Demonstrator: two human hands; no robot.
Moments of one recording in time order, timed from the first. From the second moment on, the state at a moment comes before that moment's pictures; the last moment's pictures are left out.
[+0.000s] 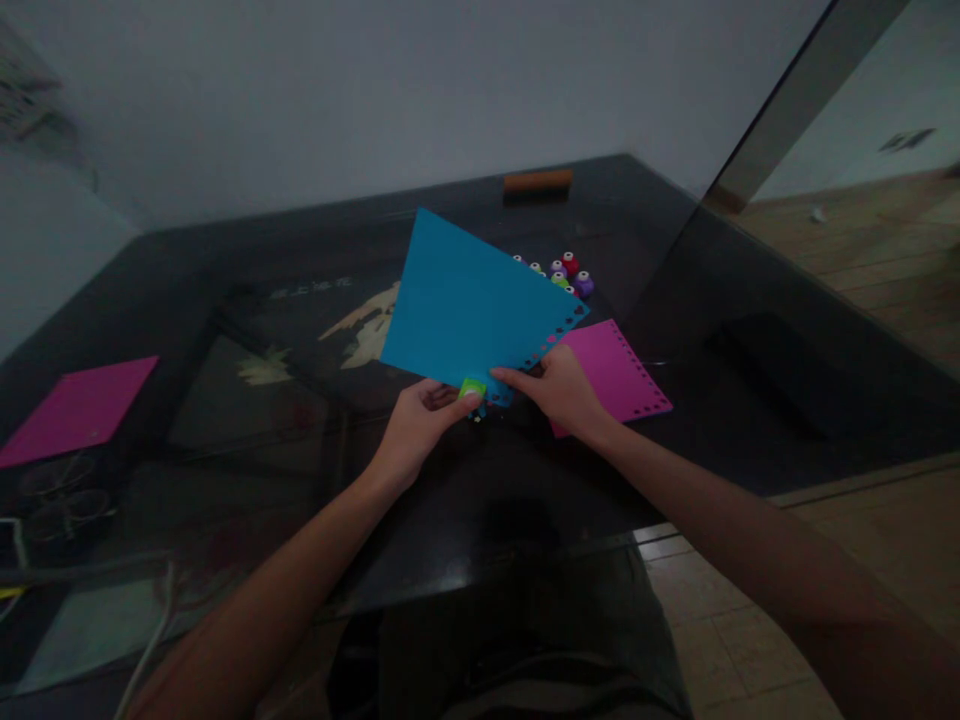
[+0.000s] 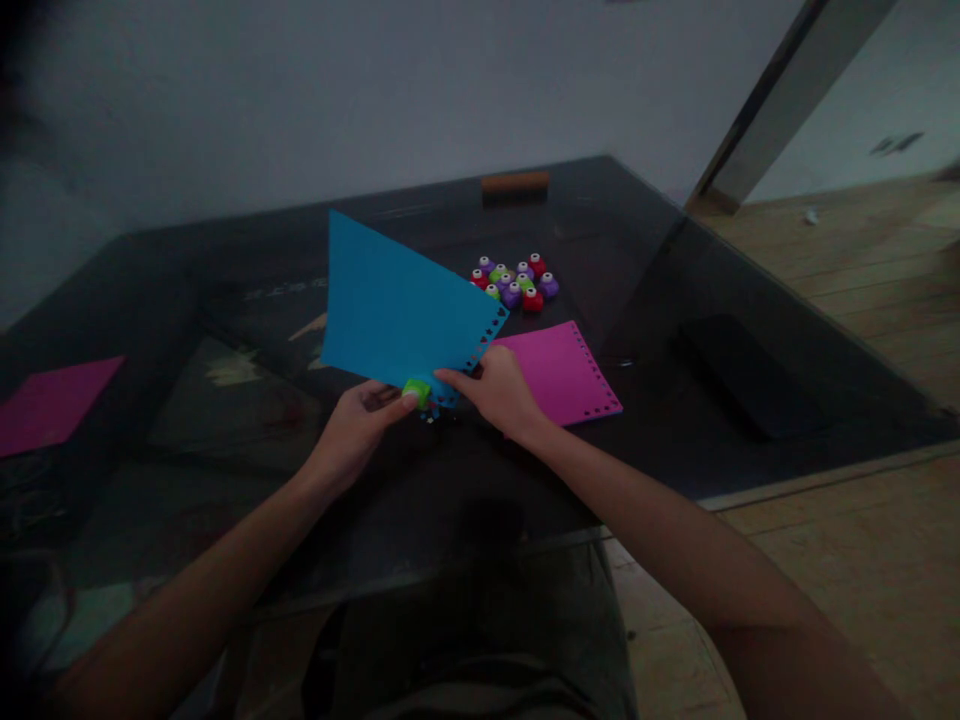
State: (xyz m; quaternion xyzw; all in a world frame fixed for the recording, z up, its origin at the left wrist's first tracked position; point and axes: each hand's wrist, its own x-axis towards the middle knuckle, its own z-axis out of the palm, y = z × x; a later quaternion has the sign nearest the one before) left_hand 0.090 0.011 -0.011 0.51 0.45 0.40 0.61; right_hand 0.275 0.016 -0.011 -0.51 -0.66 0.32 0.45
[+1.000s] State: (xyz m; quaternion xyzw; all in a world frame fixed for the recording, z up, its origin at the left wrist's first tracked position) left_hand 0.072 0.020 -0.010 0.79 0.47 0.23 0.31; right_hand 0.280 0.020 -0.013 -0.50 -0.63 0.34 0.48
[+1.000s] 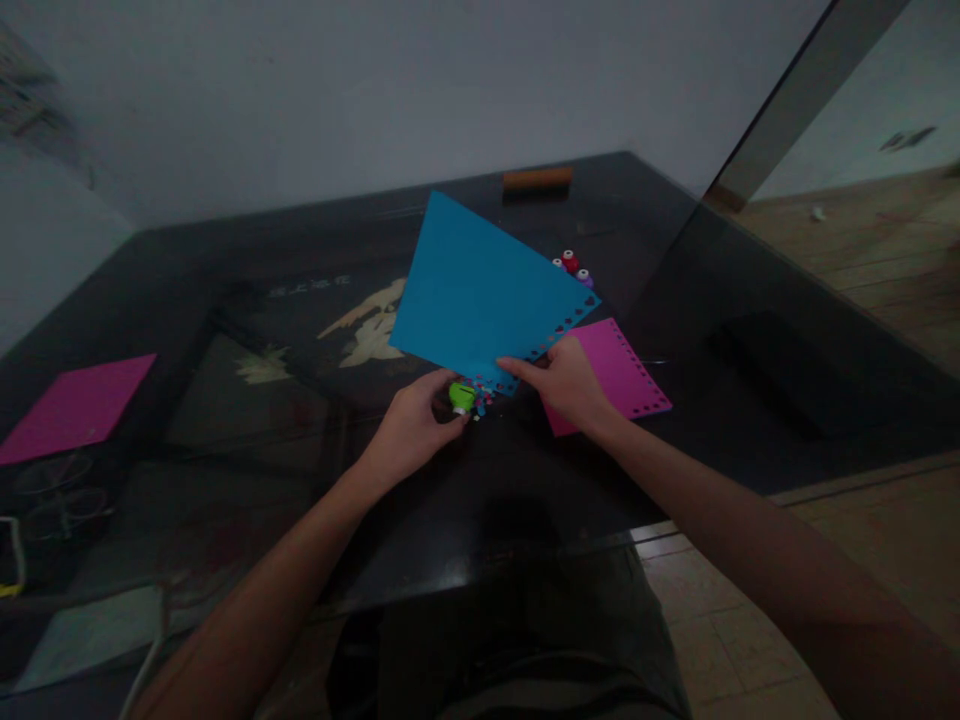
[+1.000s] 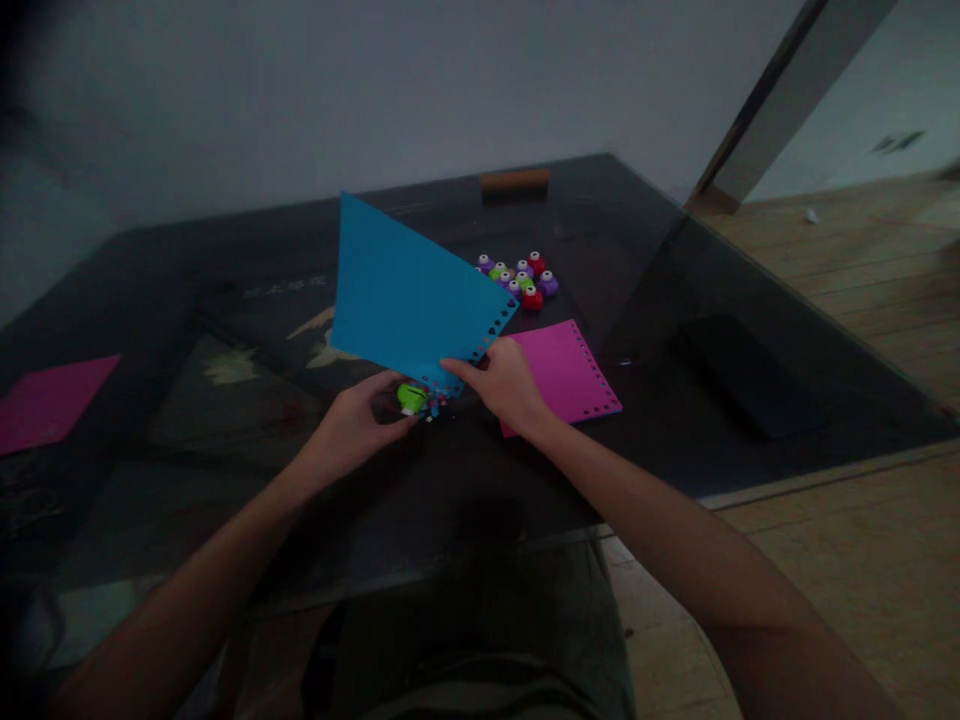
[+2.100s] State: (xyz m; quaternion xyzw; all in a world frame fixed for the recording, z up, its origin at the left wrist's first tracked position) left_hand 0.067 0.025 -0.008 0.82 0.44 0.26 0.25; right_hand 0.286 0.019 -0.003 -0.54 -0.60 0.36 0.46
